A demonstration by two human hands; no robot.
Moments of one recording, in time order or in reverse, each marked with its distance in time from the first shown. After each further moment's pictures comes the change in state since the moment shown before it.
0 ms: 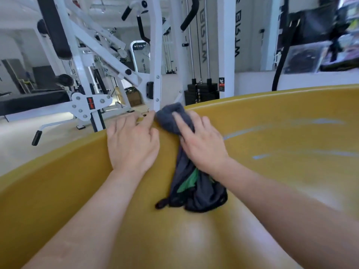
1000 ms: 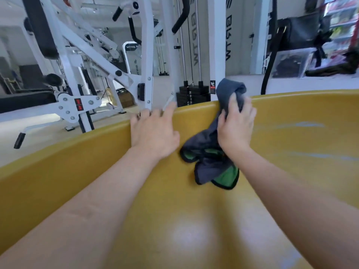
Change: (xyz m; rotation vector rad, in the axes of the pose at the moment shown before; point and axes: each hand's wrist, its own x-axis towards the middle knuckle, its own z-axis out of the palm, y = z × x) left_hand 0.036 0.065 0.008 -0.025 -0.269 0.170; right_hand 0.014 0.080 -0.008 -0.030 0.142 0.615
